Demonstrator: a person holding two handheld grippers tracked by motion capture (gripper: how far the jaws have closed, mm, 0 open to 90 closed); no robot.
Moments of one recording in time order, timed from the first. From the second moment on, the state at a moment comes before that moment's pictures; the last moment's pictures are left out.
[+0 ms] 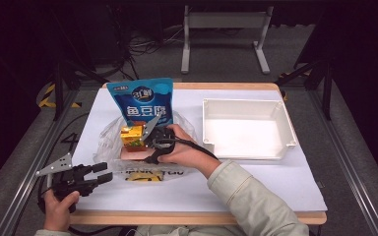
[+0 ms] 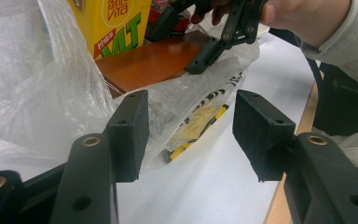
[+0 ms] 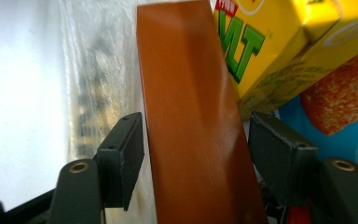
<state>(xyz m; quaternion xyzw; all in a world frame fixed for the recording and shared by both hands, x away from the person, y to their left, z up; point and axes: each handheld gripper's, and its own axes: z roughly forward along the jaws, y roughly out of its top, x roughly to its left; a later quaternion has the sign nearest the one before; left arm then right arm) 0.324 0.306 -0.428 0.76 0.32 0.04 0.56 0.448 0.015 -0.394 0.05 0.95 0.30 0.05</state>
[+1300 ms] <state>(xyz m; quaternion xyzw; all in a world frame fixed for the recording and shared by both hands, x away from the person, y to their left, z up) 0.325 0.307 -0.428 0.76 0.33 0.04 0.56 0.446 0.030 -0.409 0.00 0.97 0.21 0.06</state>
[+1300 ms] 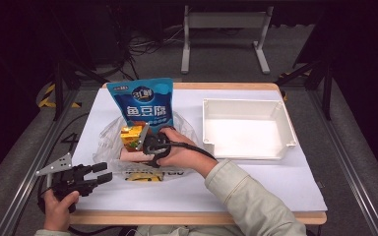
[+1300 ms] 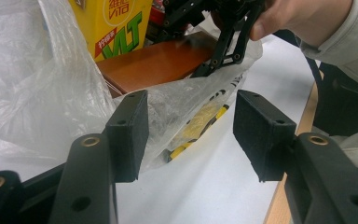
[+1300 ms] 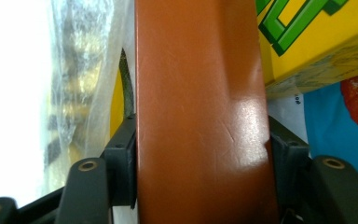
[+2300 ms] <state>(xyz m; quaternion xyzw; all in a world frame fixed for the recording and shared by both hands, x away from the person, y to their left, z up) 0.328 0.306 -0.429 0.76 0.33 0.03 0.56 0.443 0.018 -0.368 0.01 0.94 0.33 0.05</state>
